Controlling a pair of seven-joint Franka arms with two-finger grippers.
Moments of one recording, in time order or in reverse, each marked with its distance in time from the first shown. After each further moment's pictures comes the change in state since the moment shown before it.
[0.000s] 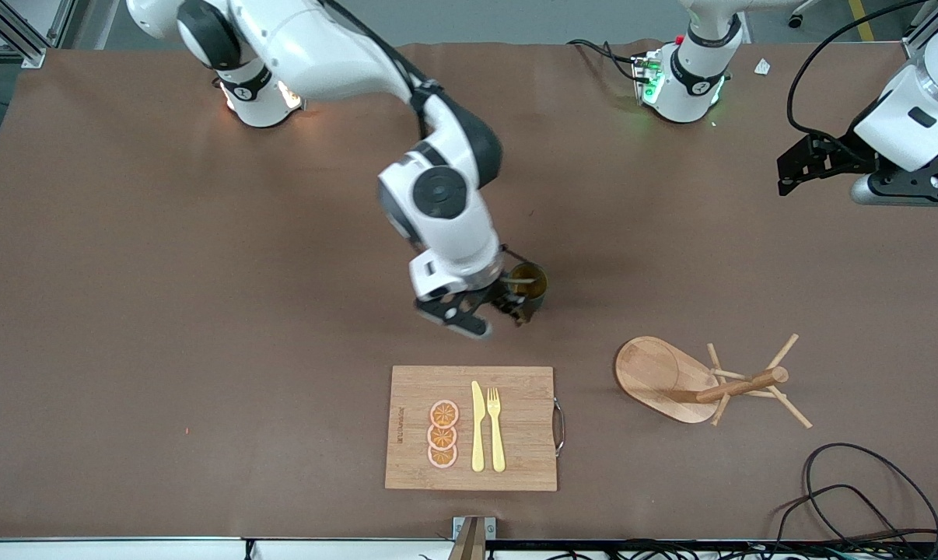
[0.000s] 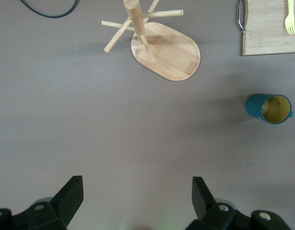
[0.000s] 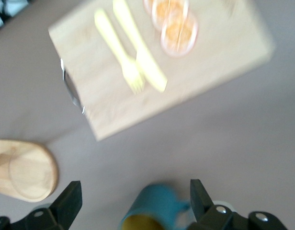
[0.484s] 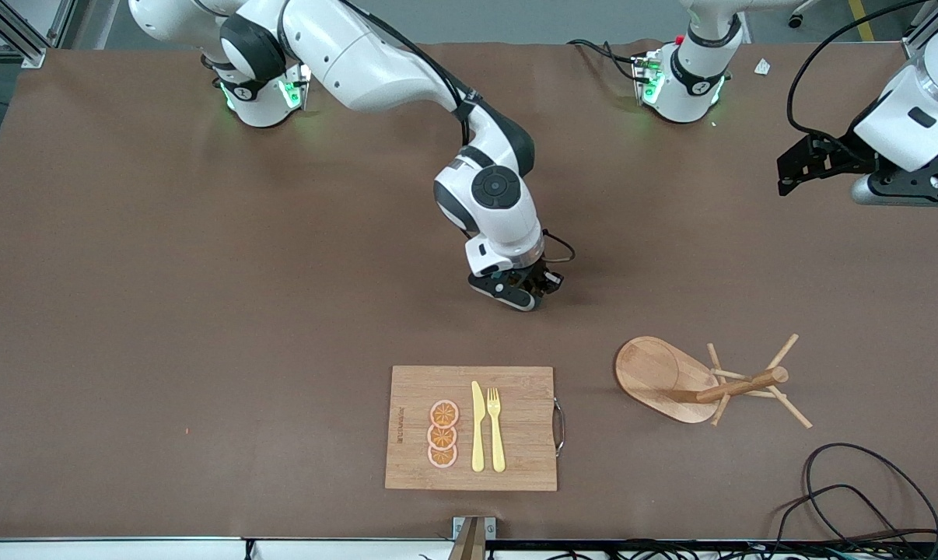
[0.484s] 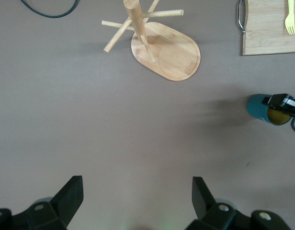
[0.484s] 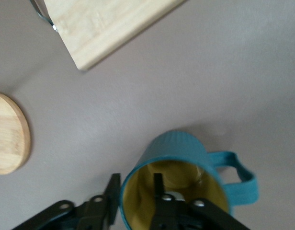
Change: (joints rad) left arm 0.000 0.000 0.000 0.000 0.000 0.000 0.000; right arm 0.167 0.150 0.051 -0.043 0.003 0.225 0.290
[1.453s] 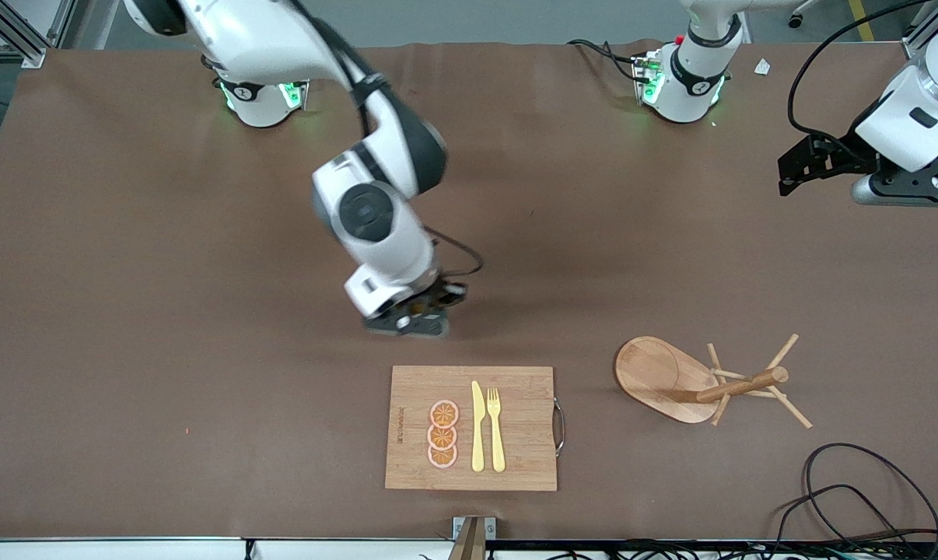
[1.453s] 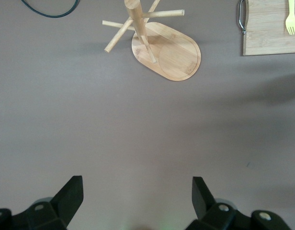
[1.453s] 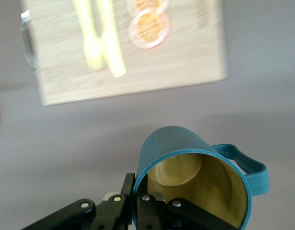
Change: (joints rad) left arm 0.001 0.000 0.001 -0.001 0.000 0.000 0.000; right arm -0.169 -0.306 0.014 -0.254 0.000 -0.192 -0.528
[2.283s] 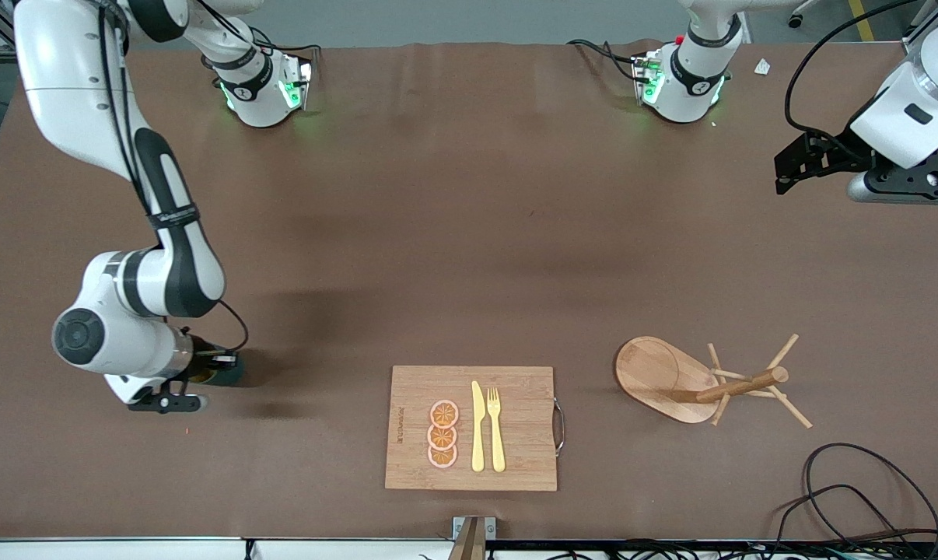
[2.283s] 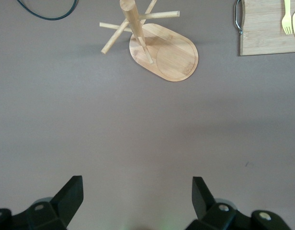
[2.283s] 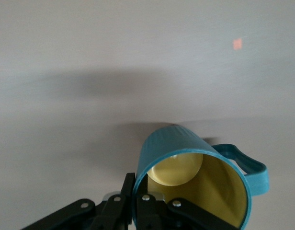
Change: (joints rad) left arm -0.002 -0.001 -0.007 0.004 0.000 0.000 0.000; right arm -0.554 -0.028 -0.027 -0.224 -0.067 -0.030 -0.680
